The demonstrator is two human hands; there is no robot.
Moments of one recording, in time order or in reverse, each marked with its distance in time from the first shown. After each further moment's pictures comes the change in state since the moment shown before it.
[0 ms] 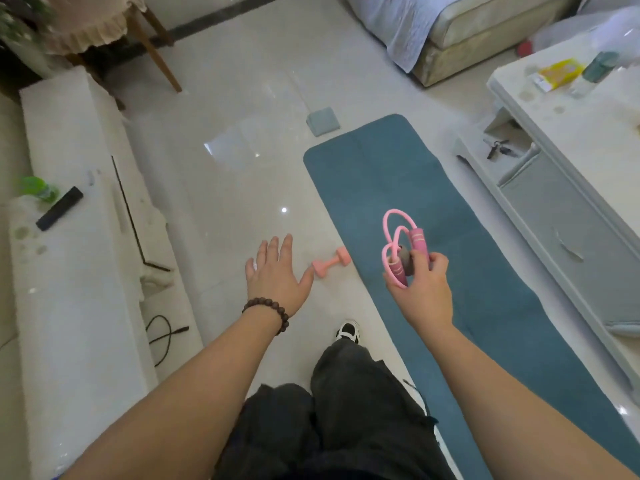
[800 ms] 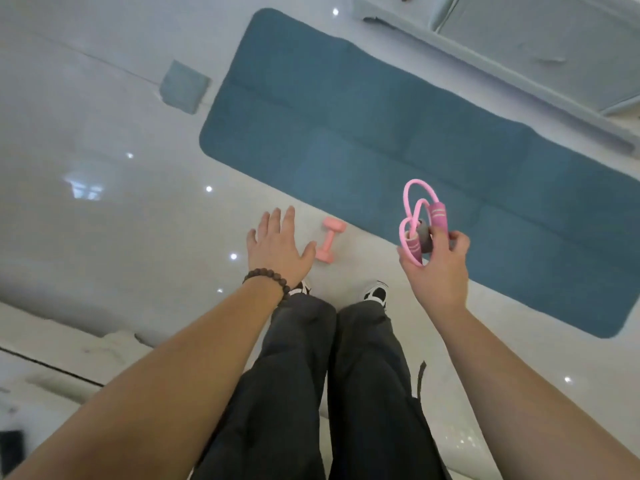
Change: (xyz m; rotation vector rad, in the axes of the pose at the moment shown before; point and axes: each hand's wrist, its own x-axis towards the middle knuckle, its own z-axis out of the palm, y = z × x) left_hand 0.330 -0.001 0.039 0.356 -0.393 0.638; right_hand 0.121 -0.056 0.148 0.109 0.315 0.754
